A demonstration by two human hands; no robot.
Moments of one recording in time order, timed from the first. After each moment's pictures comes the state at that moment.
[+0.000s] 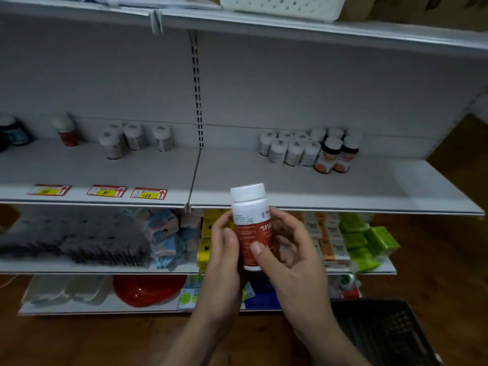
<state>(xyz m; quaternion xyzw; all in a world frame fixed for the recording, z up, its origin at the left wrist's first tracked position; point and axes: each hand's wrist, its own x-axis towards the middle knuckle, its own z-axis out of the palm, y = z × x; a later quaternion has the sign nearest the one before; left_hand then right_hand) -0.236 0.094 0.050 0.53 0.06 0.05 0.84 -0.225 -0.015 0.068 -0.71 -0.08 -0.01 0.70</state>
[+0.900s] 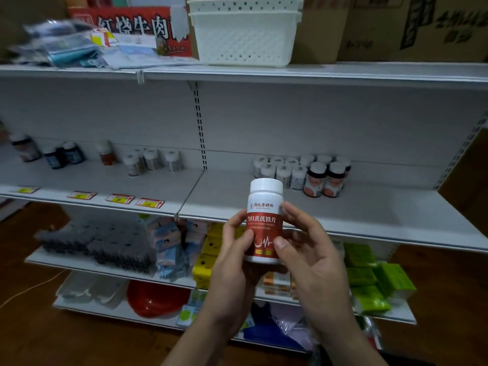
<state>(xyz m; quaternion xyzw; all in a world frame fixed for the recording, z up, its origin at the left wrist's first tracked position) -0.243 -0.055 0.091 0.47 0.02 0.12 0.87 -0.216 -0.168 0.099 -0.60 -0.19 0.01 0.77</state>
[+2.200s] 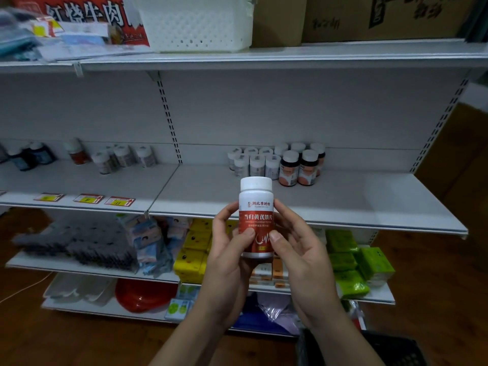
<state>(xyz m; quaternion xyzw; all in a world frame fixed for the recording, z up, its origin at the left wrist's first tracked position) -0.208 -0.120 0.087 0.49 0.03 0.10 0.87 -0.174 -0.228 0.074 -0.59 -0.16 0.04 0.79</state>
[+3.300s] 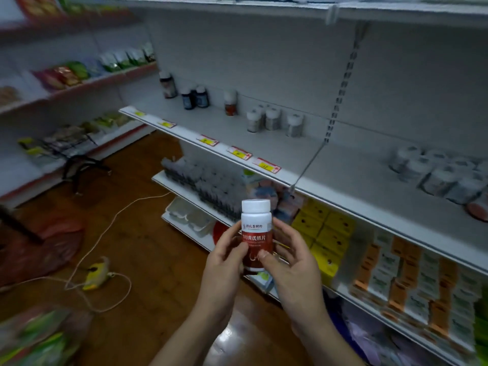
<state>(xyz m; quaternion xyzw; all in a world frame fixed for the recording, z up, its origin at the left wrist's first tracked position) -0.332 0.118 0.027 0.51 0.34 0.27 0.75 -0.257 0.029 0.029 -0.64 -0.22 0.26 0.69</state>
